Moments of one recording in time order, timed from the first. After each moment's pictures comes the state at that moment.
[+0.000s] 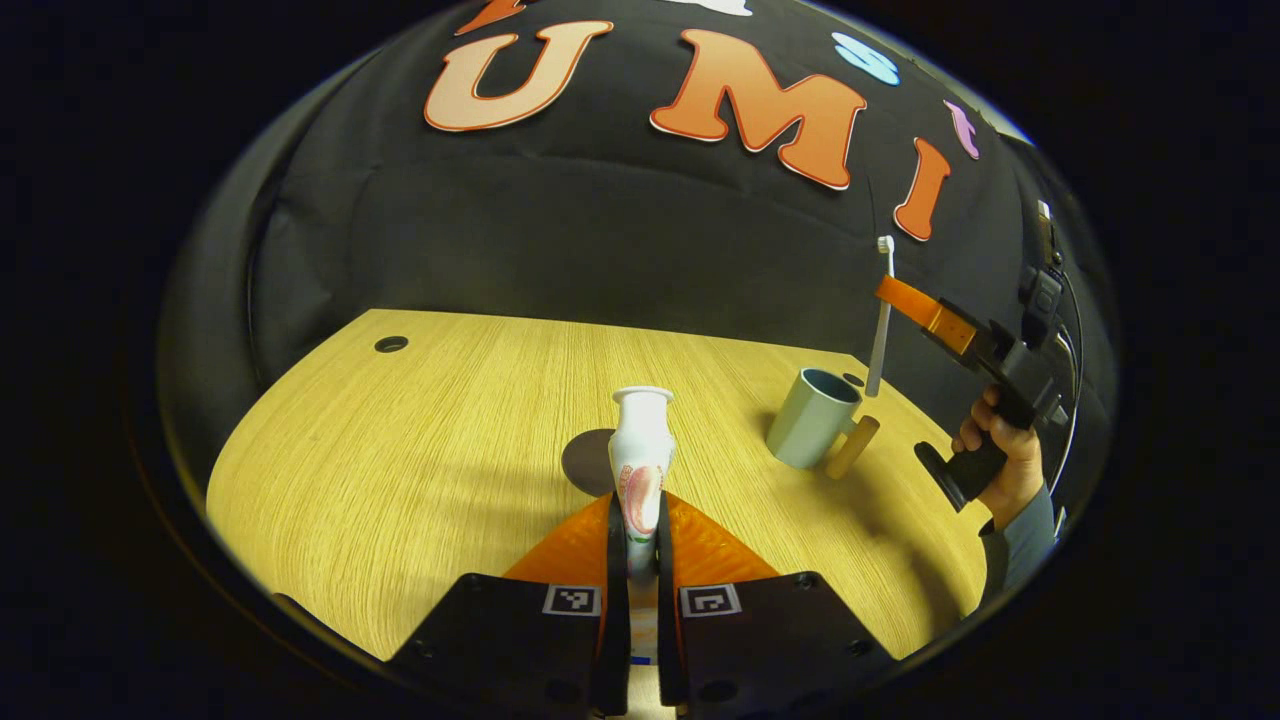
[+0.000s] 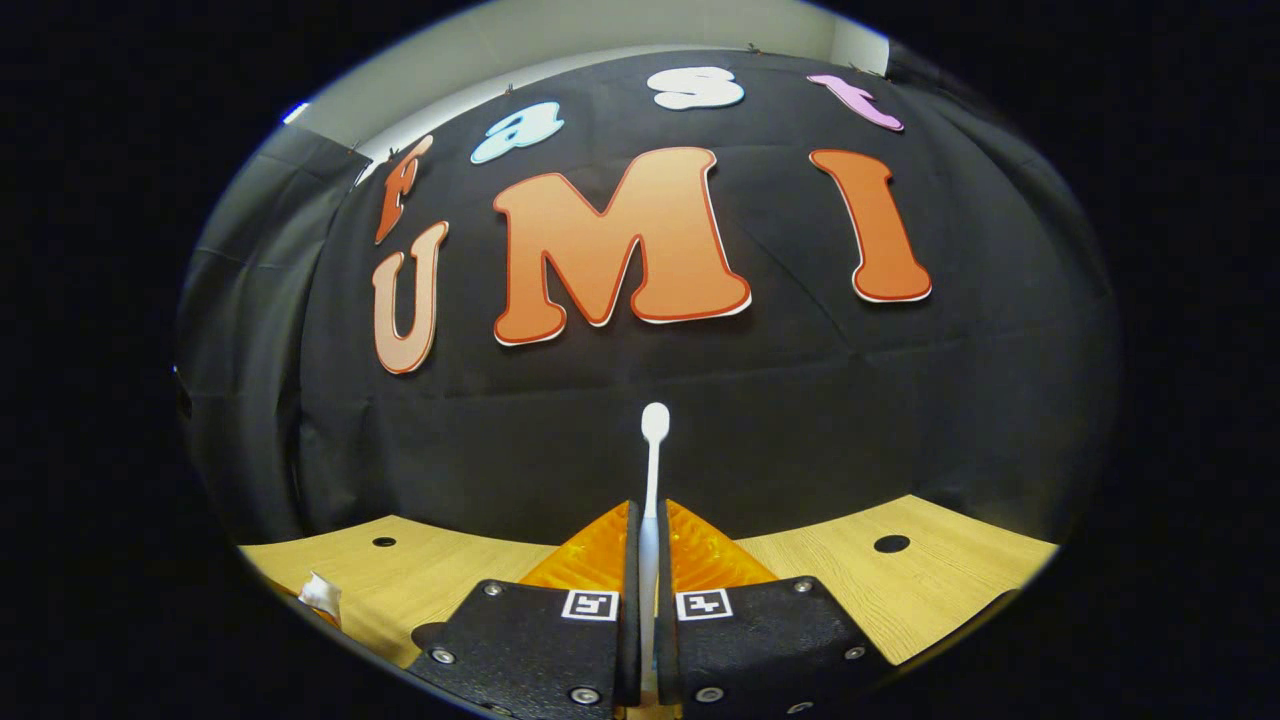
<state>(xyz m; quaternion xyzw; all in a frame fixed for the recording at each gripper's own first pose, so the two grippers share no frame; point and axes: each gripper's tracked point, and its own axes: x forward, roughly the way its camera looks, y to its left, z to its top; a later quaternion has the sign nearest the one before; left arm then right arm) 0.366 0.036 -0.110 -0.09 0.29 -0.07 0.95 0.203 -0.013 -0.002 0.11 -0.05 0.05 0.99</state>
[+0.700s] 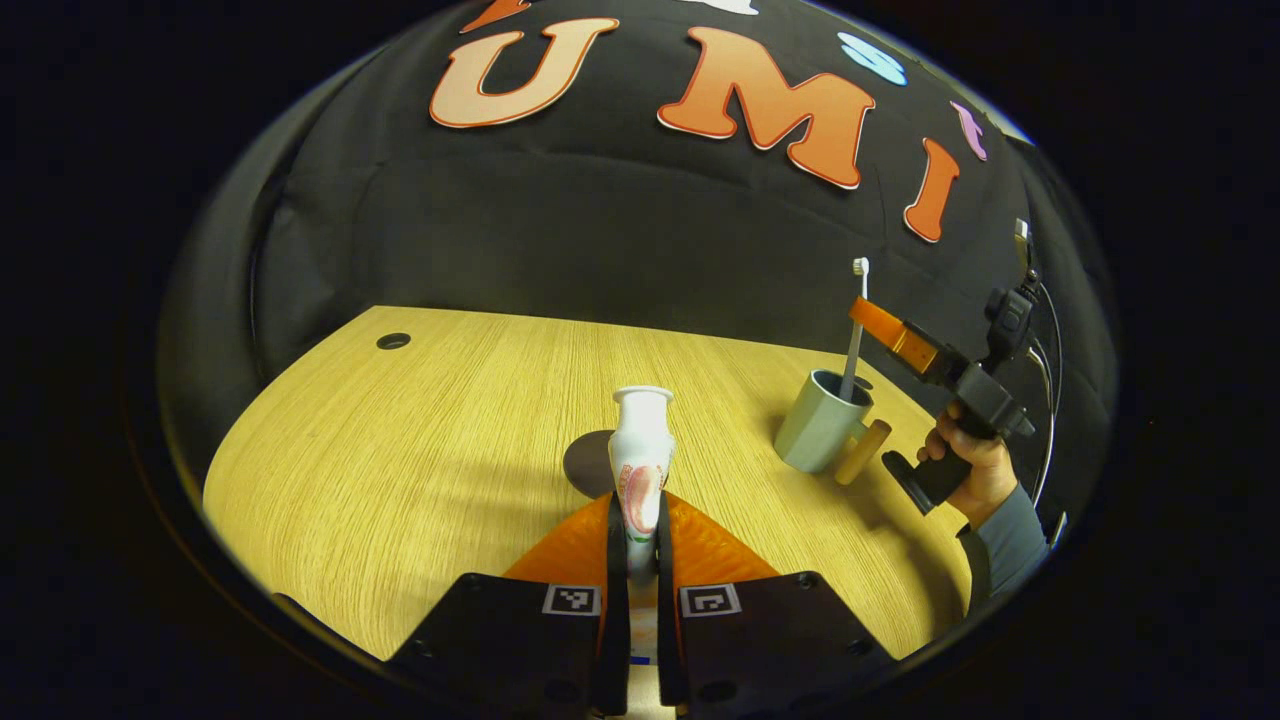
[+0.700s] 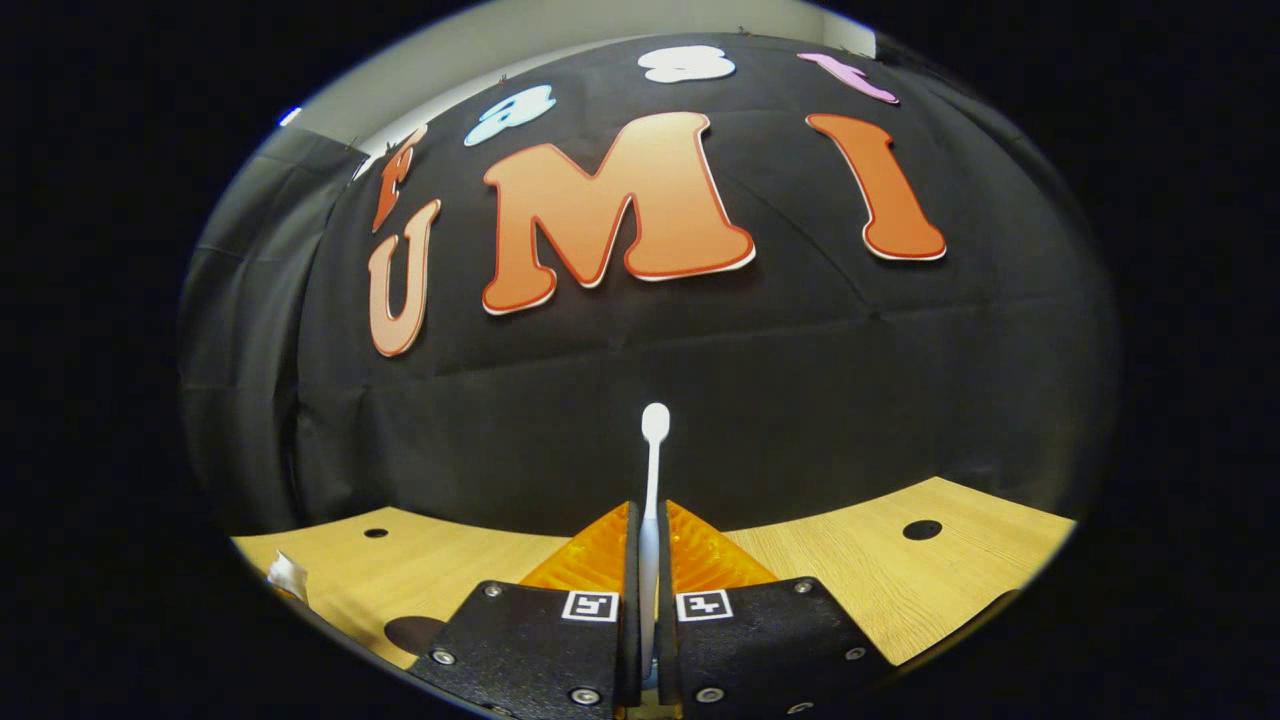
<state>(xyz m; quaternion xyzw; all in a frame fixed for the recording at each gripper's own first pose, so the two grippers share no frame) 0.379 0.033 -0.111 -0.09 0.29 -0.06 0.95 0.238 -0.002 -0.056 0.10 -0.01 0.07 0.99</state>
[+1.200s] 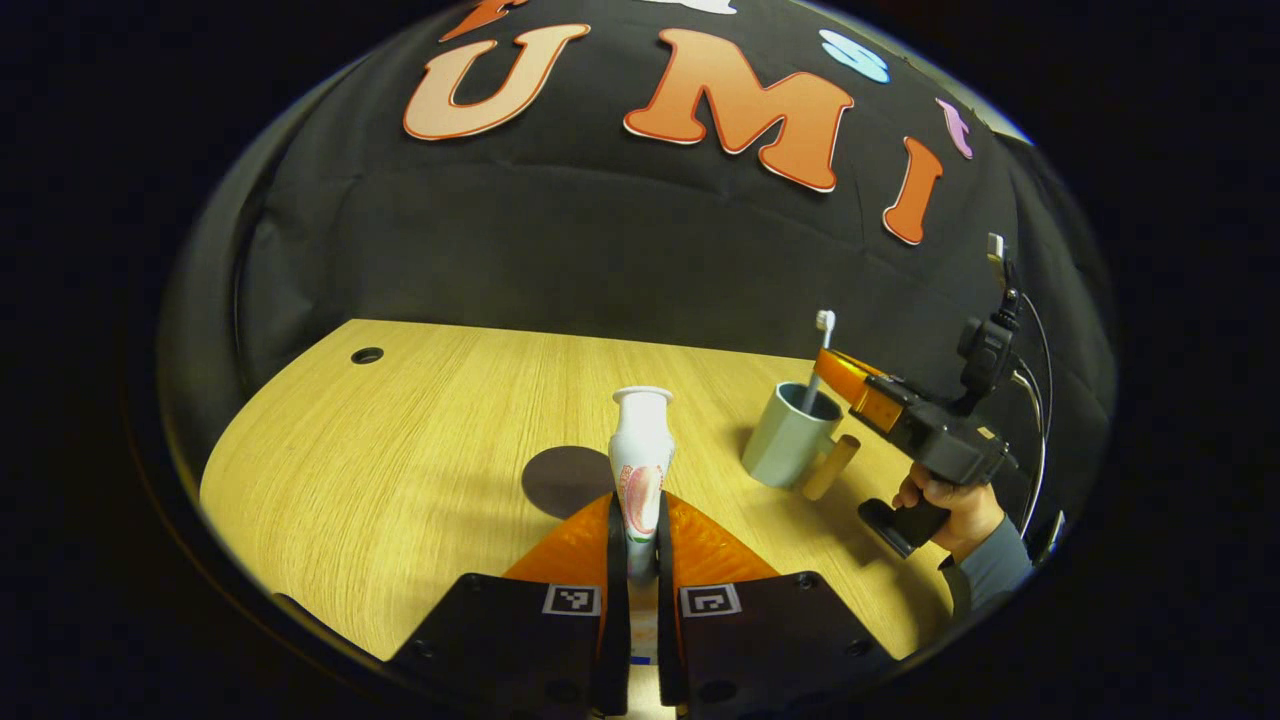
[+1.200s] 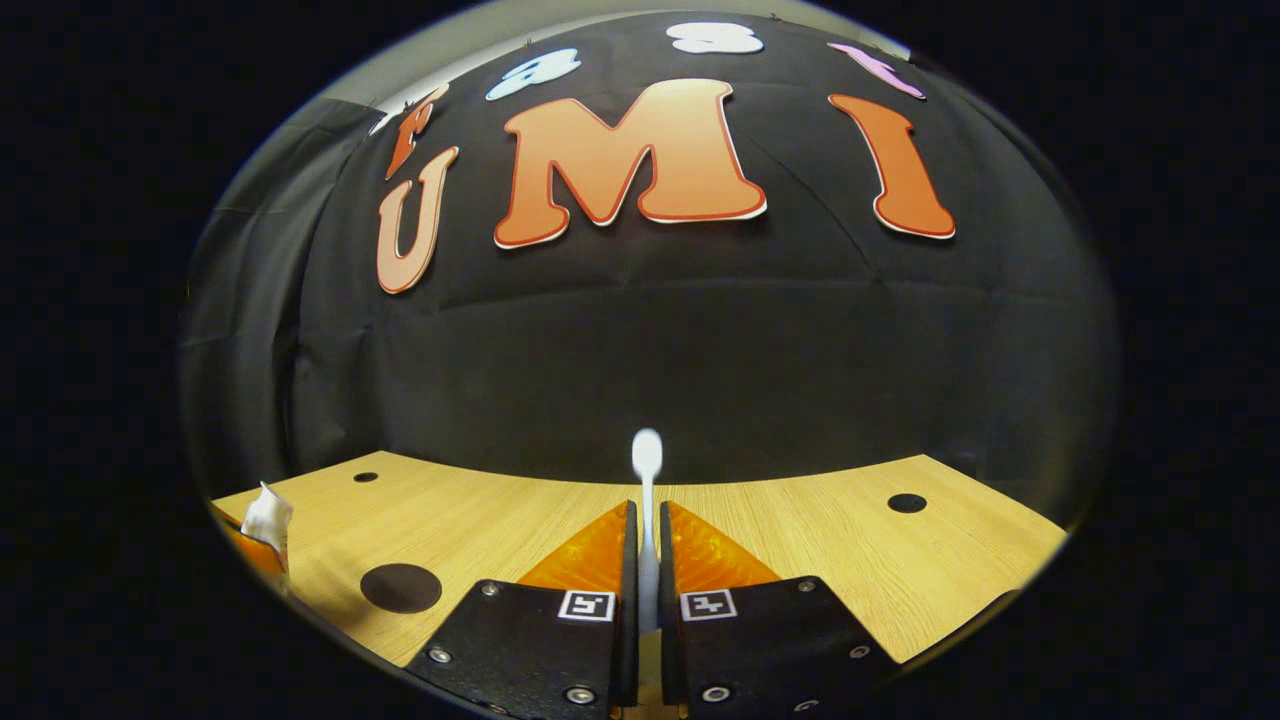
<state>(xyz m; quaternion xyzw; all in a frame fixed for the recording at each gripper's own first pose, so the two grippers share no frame) 0.394 -0.006 -0.092 -0.09 0.27 -0.08 0.96 0.217 -0.004 -0.089 0.06 0.05 0.07 0.99</state>
